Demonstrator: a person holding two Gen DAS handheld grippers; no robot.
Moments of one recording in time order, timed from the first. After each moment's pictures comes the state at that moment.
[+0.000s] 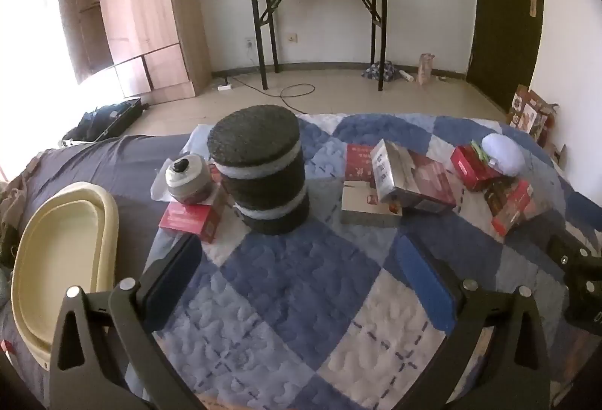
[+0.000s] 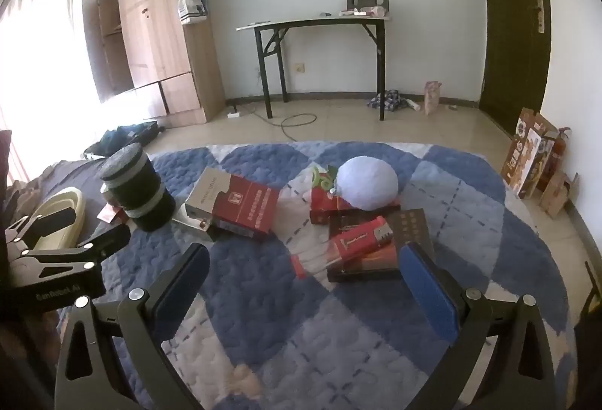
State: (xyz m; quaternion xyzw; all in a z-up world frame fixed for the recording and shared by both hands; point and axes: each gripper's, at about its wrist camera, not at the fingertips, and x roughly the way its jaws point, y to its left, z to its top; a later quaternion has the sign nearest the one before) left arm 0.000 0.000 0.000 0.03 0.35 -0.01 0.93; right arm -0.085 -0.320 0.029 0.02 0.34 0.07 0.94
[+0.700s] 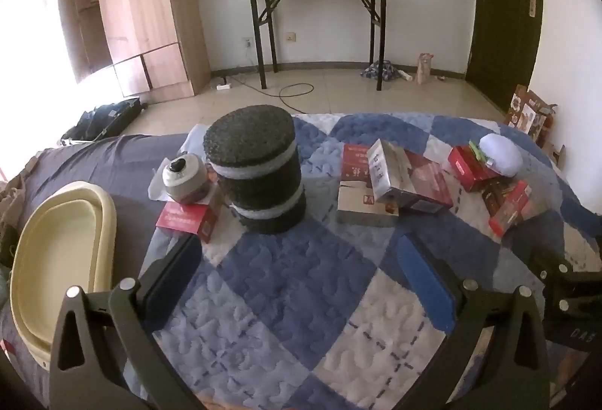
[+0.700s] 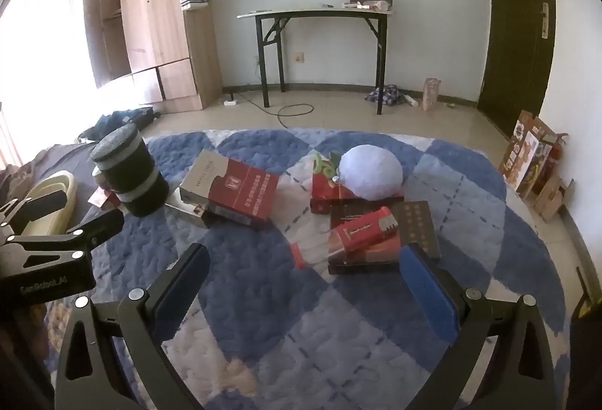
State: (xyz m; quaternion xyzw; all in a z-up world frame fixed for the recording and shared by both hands) left arm 0.000 -0.003 -0.001 0.03 0.36 -0.01 0.93; right arm -0.080 -0.310 0.018 -0.01 0.35 0.07 0.93
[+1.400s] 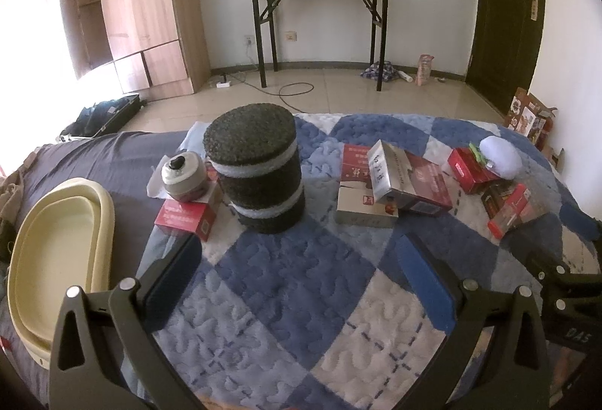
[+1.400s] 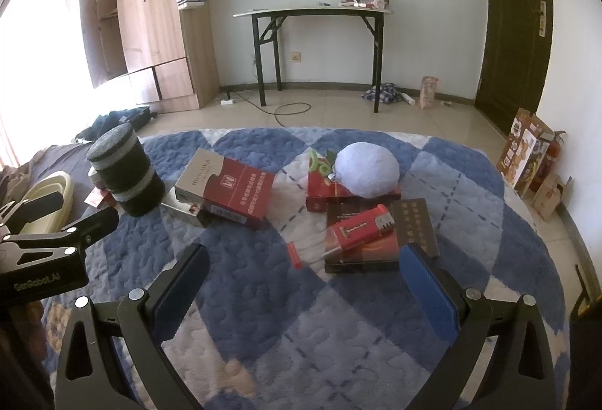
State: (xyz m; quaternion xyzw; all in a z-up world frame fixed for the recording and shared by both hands) left arm 0.000 -0.004 0.001 0.03 0.36 -0.01 0.93; right arm -0.078 -0.311 0.018 -0.01 0.36 0.06 0.93
